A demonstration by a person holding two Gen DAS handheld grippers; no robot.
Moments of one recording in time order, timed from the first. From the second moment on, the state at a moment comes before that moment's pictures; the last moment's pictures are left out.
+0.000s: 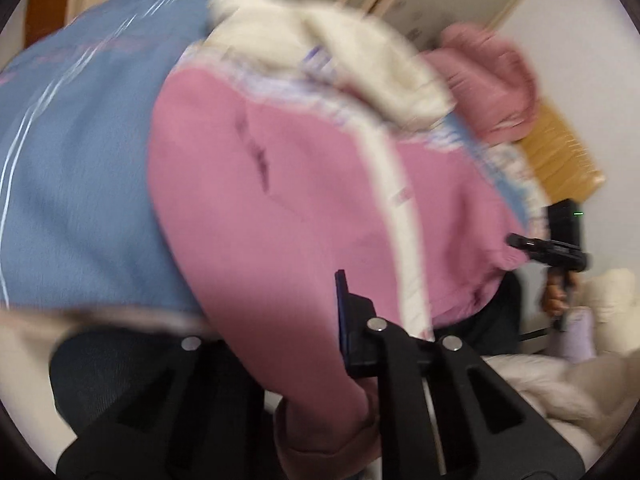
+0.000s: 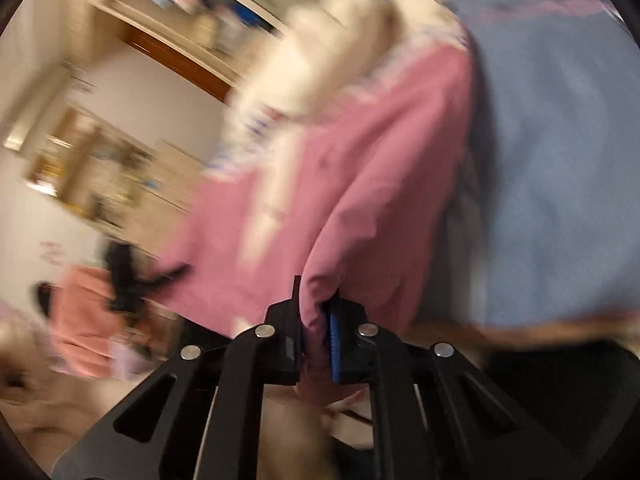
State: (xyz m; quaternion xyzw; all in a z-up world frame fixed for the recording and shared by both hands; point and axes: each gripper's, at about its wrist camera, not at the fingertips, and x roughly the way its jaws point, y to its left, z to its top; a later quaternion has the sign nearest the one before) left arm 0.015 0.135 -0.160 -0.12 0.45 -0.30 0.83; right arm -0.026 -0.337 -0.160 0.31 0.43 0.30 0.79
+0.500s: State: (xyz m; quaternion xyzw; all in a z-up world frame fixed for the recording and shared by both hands) left arm 0.271 0.145 -0.009 -0.27 0.34 -0.26 0.86; right arm 0.199 -0.395 -0.036 0.42 0.23 0.20 0.85
